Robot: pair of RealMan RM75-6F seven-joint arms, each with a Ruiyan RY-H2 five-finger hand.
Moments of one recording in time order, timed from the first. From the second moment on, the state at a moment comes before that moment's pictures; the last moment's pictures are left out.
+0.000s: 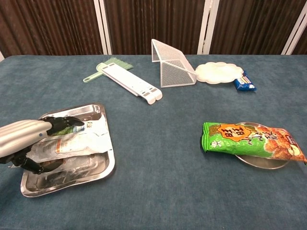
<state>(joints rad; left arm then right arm) -0.42 -1.56 -0.03 -1.37 1.51 1.03 0.13 0.09 -1.16 -0.06 -1.64 -1.68 1.46 0.03</state>
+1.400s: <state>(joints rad) -1.10 -2.18 -0.31 -0.41 1.48 0.86 -0.25 0.16 -1.11 -0.01 -1.64 -1.51 1.29 0.17</state>
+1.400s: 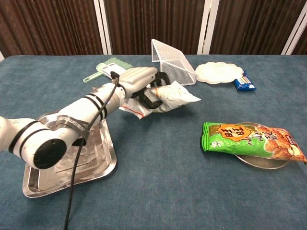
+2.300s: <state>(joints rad) -0.58 -1.49 0.01 -1.48 1.48 1.25 0.00 0.27 -1.25 0.03 -1.69 -1.49 1.15 -0.05</state>
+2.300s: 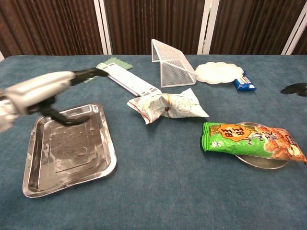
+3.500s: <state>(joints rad) -0.21 -1.39 0.07 -1.31 1.54 1.51 -0.19 0.43 -1.43 0.13 -1.75 -1.21 1.16 -0.43</state>
